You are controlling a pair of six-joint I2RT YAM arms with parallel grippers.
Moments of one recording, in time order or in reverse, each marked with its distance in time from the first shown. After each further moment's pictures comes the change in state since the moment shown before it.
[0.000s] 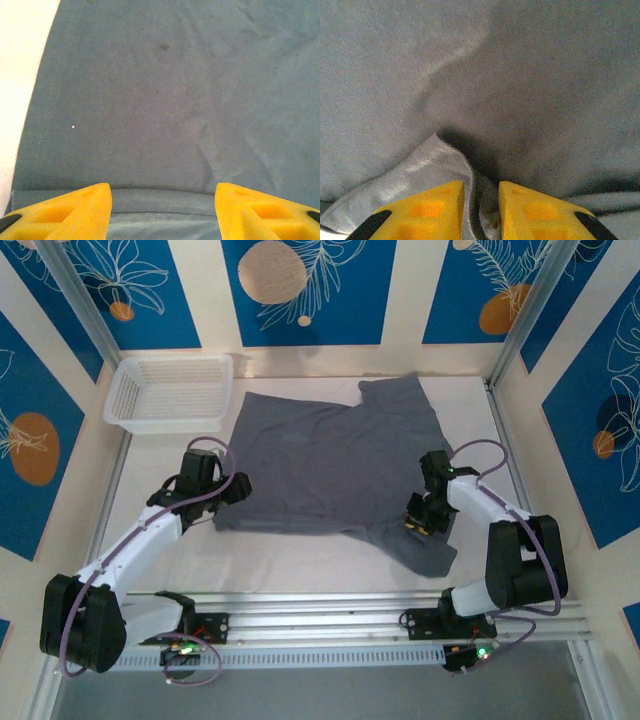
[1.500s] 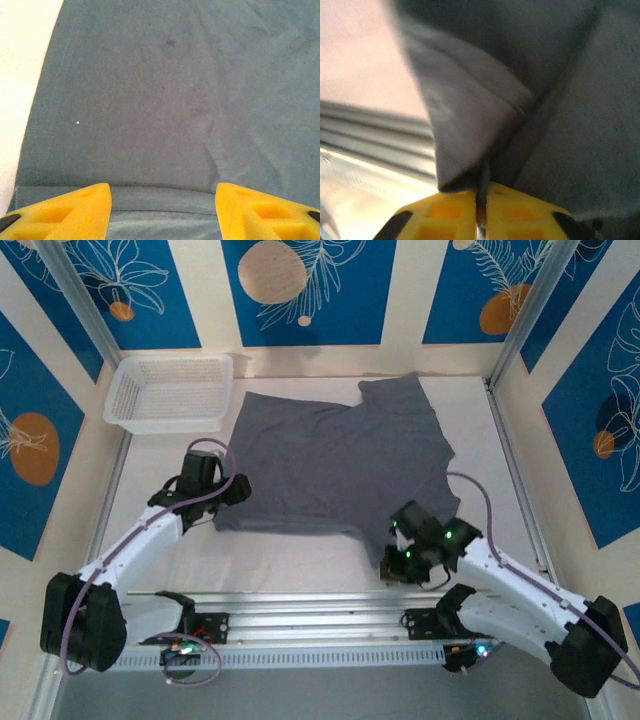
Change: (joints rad) left arm -0.001 0.013 -0.009 0.001 -0.008 -0.008; right arm 0.586 -0.566 -0.244 -0.180 -0.223 0.245
